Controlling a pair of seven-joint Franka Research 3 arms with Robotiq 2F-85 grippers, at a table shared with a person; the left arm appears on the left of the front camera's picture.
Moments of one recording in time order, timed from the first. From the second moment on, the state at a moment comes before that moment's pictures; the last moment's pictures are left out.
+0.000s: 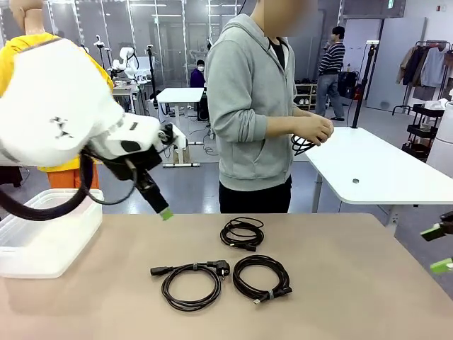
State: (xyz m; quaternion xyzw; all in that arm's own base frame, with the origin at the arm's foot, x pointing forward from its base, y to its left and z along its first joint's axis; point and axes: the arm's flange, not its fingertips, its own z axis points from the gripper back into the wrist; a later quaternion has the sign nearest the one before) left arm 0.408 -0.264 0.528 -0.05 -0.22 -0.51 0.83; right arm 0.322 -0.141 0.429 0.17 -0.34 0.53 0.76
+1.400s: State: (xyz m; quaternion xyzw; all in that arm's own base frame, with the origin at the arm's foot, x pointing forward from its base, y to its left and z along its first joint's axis) left arm 0.446 -0.339 0.456 0.05 -0.13 -0.64 0.75; right arm 0.302 -0.166 0.434 0.16 -0.36 0.51 0.76
